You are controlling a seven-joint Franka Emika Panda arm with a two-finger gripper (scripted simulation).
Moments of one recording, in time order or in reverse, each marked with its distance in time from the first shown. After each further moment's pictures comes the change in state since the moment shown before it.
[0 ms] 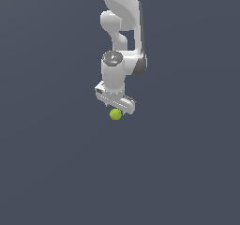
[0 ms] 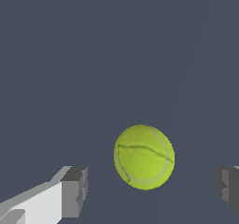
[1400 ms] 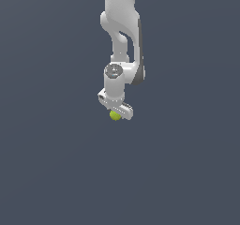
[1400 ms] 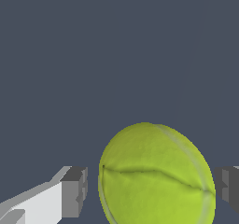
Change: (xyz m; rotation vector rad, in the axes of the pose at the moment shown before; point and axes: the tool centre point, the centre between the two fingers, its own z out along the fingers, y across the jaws) arm -0.012 0.007 0.059 -0.002 -0.001 0.086
